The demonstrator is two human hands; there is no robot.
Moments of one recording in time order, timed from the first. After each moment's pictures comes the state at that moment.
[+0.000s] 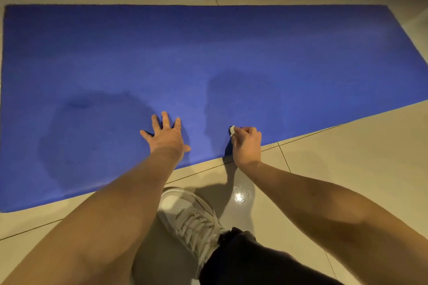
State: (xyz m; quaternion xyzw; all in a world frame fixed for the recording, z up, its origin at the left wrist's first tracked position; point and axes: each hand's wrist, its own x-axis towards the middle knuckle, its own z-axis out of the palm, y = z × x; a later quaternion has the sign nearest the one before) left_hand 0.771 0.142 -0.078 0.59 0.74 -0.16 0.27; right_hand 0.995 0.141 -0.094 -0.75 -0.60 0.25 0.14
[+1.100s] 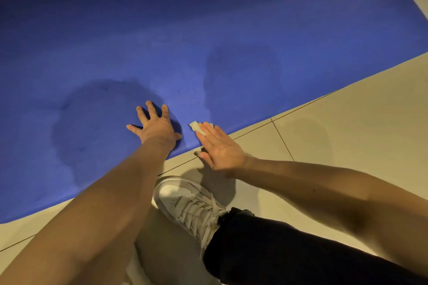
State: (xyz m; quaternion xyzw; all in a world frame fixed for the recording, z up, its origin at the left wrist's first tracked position) left_hand 0.777 0.148 -0.081 0.58 0.75 -0.15 0.28; right_hand 0.987 0.094 -0.104 -0.44 -0.88 0.19 -0.07
